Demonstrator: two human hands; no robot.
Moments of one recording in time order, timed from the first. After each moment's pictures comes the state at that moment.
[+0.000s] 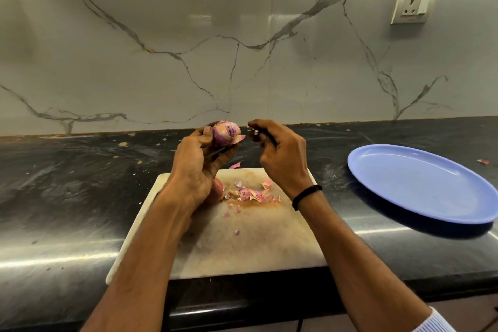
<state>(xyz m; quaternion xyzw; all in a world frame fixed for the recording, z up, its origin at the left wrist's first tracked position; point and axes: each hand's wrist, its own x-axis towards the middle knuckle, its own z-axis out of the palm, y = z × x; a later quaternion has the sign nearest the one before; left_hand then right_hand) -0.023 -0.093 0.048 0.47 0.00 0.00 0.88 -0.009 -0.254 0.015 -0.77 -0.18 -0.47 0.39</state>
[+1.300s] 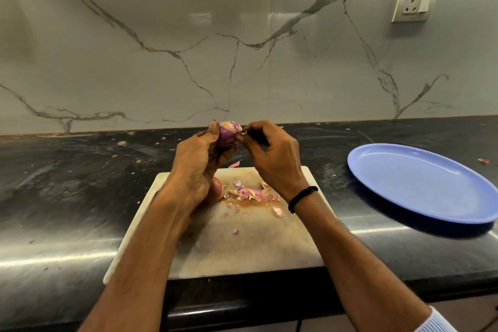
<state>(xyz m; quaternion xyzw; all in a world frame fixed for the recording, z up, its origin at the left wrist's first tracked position) -0.027 -0.095 0.051 0.53 0.00 0.00 0.85 -0.008 -0.245 0.011 -0.77 -0.19 -0.44 0.41</state>
